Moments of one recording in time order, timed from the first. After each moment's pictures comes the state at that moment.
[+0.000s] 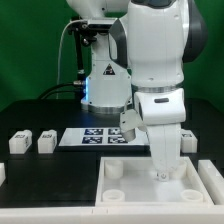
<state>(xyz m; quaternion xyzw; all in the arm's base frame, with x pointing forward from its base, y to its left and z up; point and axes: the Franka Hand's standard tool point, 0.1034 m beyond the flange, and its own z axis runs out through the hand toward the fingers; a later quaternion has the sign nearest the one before) 0.491 0.078 0.007 -0.72 -0.69 -0.01 0.05</state>
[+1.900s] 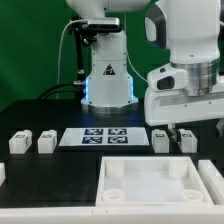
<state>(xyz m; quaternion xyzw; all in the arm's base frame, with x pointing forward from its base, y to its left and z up) 0.427 0.165 0.038 -1.00 0.02 0.04 0.07</state>
